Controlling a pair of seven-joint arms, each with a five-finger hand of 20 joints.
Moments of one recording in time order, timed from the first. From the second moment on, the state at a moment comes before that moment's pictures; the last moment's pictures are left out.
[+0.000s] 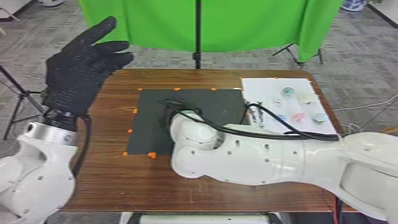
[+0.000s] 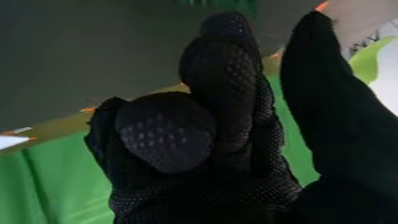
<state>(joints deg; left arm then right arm) 109.8 -38.2 -91.3 -131.3 29.6 10.8 19.7 -28.9 -73.5 -0.1 -94.7 -91.4 13.5 64.9</state>
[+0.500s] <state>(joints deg) 114.8 -41.4 -95.0 -132.8 30.1 10.9 15.4 -34.6 -69.6 3.8 -96.1 -94.6 1.6 68.0</state>
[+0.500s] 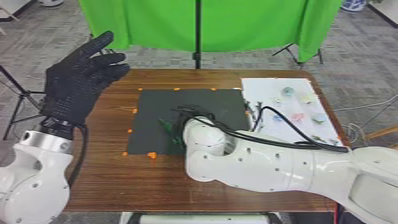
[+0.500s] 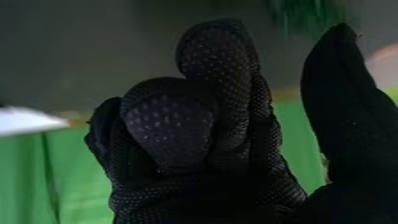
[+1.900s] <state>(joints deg) 113.2 -40.9 -93.8 -132.7 30.1 11.4 16.2 -35.8 -71.9 2.3 -101.0 -93.4 -2.1 61.4</state>
